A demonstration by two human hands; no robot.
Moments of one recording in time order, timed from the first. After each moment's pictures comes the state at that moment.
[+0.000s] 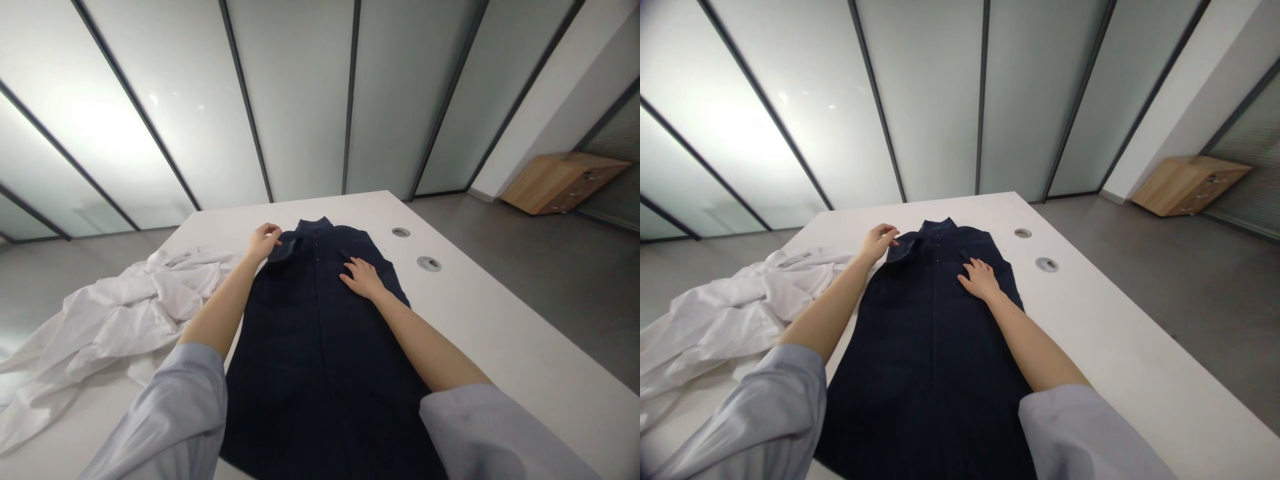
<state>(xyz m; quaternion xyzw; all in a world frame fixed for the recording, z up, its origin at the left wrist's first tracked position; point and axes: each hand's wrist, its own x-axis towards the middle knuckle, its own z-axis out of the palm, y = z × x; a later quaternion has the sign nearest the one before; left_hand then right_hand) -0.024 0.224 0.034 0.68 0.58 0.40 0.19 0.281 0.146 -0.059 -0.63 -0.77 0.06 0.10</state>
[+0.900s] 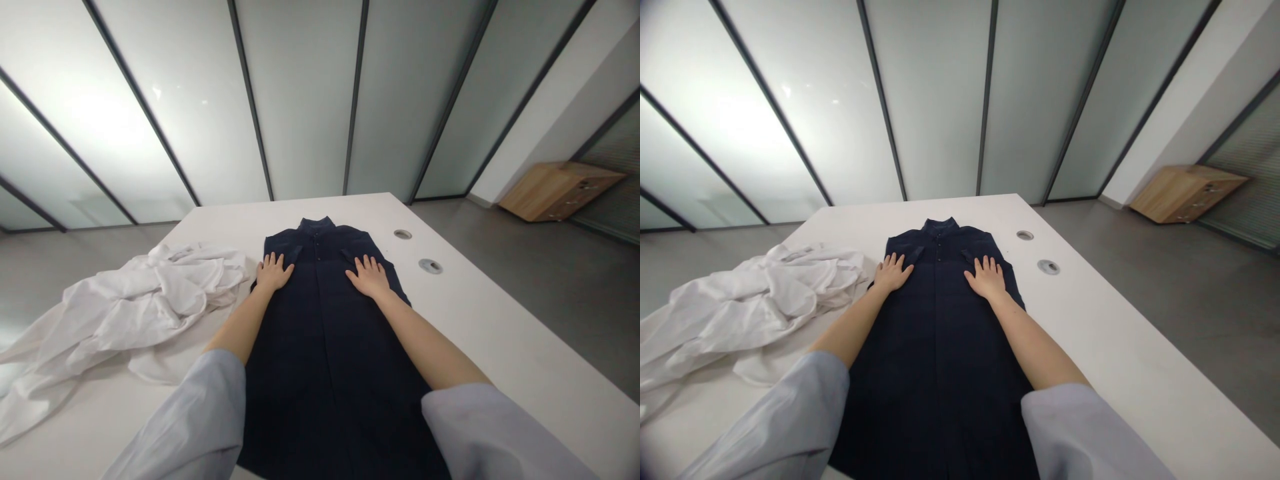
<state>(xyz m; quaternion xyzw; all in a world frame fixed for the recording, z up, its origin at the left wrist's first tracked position) -0.006 0.177 -0.043 0.70 0.71 -0.01 0.02 0.283 0.149 -0.058 -0.71 -0.70 0.06 0.02</state>
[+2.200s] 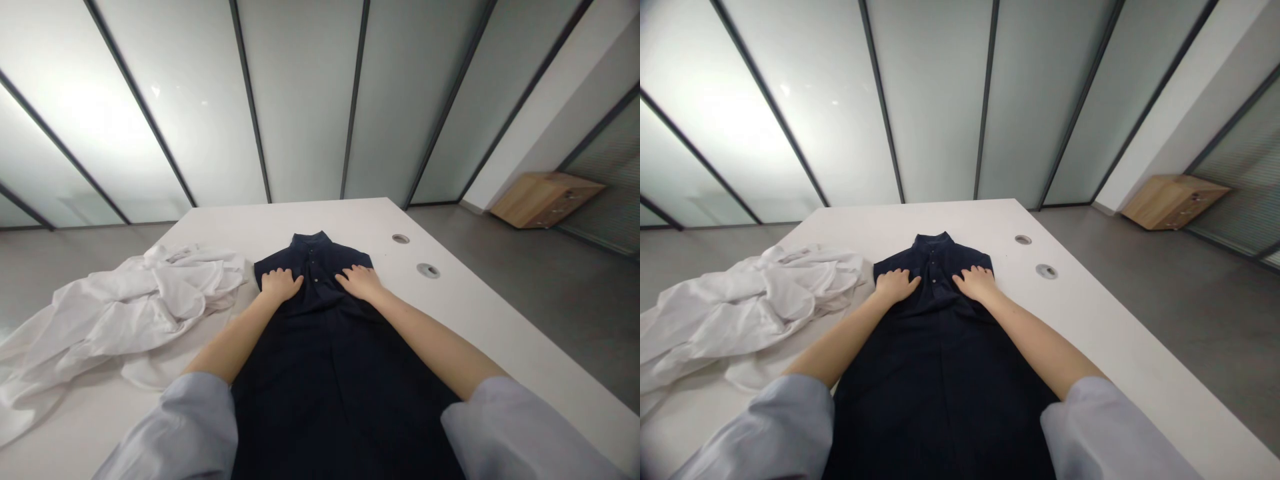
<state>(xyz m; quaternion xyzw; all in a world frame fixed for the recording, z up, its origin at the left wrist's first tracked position) 0.021 0.141 -0.023 0.72 0.69 -0.01 0.00 0.261 0.146 -0.036 -0.66 -0.75 0.05 0.02</state>
